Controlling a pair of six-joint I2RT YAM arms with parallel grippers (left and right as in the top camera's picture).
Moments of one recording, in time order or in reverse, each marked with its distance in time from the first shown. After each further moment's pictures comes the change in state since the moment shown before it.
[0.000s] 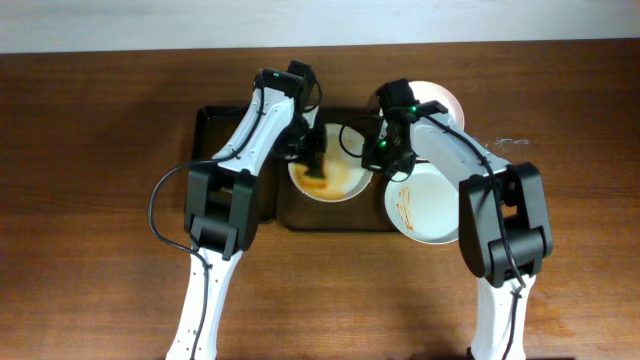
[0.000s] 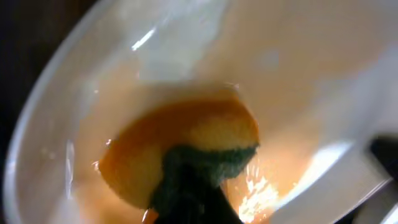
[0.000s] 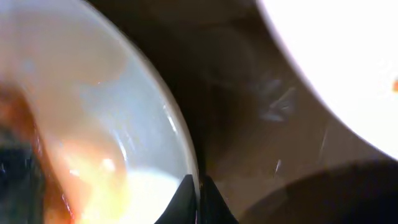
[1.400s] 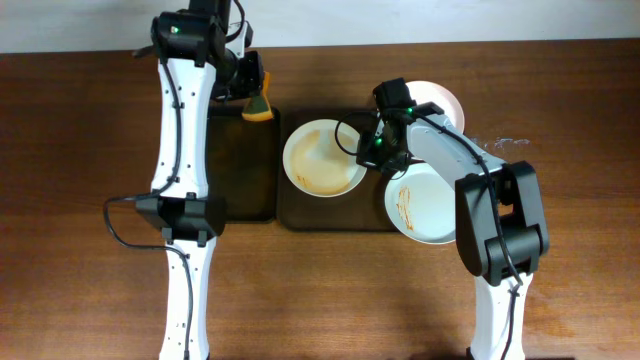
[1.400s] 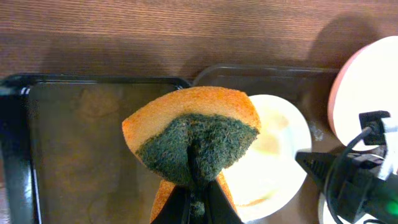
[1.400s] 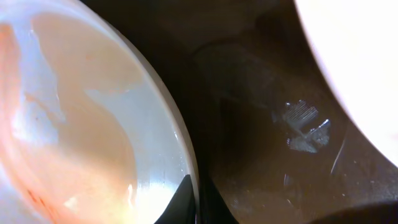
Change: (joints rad) left arm 0.220 0.062 0.813 -0.403 -0.103 0.102; right arm 0.010 0.015 0.000 0.071 -0.022 0.029
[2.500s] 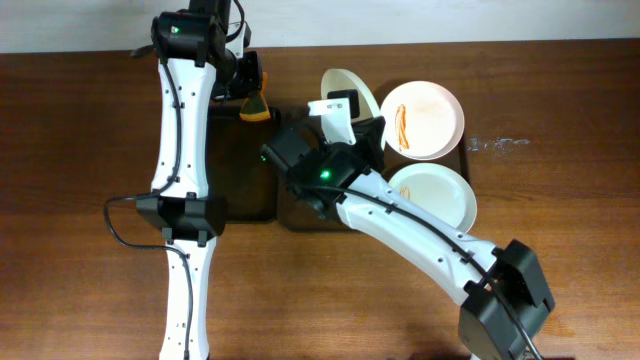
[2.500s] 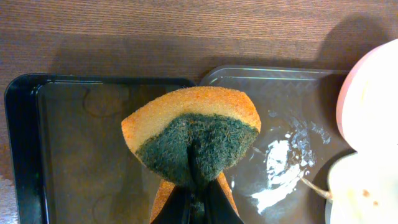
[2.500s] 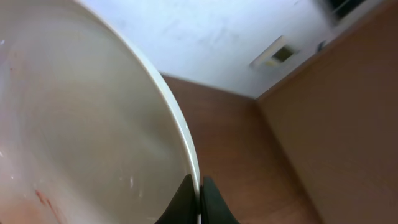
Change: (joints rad) left arm 0.000 0.000 0.000 0.000 -0.024 0.000; right arm 0.523 -0.314 0.005 -0.169 1.560 0.009
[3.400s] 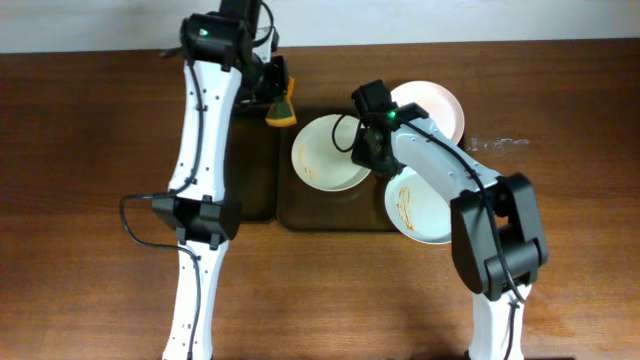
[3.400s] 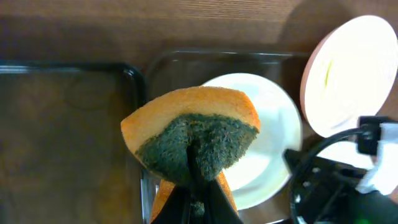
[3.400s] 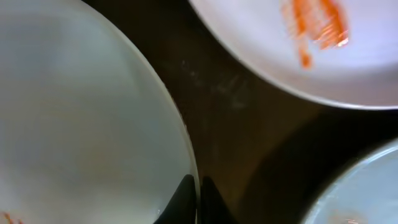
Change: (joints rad) left arm -0.092 0.000 -0.008 0.003 0.033 -0.081; right arm -0.429 0.249 0.000 0.092 -1.244 0.251
